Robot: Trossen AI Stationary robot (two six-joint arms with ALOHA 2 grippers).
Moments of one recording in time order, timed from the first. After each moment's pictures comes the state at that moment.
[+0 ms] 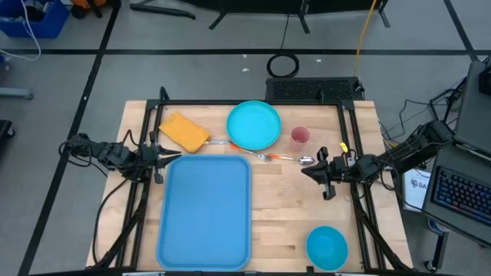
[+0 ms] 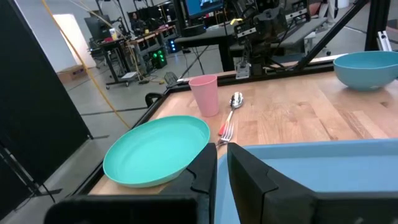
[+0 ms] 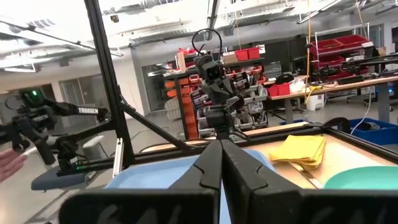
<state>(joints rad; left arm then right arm) -0.39 0.01 0.27 -0.39 -0.59 0.13 0.41 0.75 0.02 0.98 0.42 0.10</state>
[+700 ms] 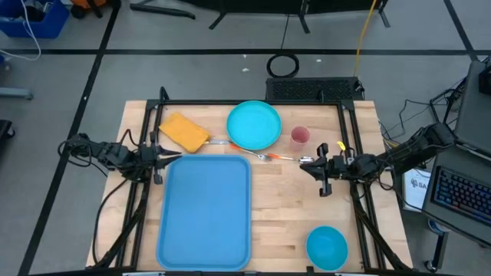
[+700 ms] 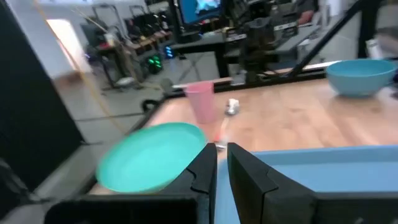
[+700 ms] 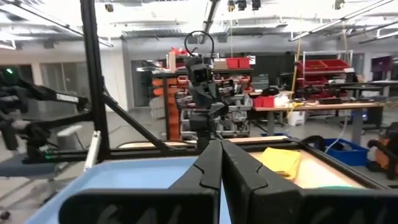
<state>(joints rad) -0.39 0.01 0.27 -0.36 -0.55 0.12 0.32 0.79 0.02 1.02 0.36 -0.04</state>
